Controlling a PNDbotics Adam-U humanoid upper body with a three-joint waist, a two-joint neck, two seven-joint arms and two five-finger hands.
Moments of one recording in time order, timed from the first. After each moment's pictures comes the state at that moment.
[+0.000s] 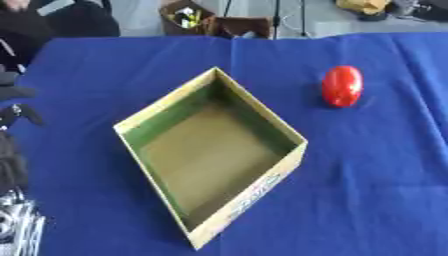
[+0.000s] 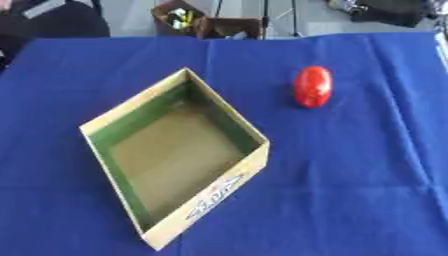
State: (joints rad) left arm -0.20 0.10 0.10 -1.98 -0.08 -0.22 0.30; right arm -0.89 -0.65 0.11 -1.57 0.58 -0.15 0.35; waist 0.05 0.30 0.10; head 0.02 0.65
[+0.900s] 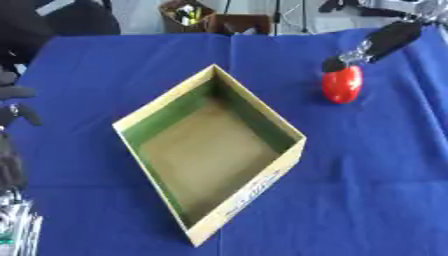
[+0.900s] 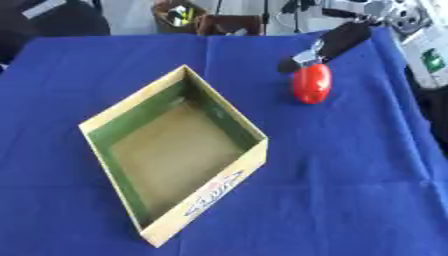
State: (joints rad) left arm -0.20 0.10 0.10 -1.98 -0.08 -0.22 0.30; right arm -1.05 -0.58 0.21 -1.26 0.75 -0.27 0.73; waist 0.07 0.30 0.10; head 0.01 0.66
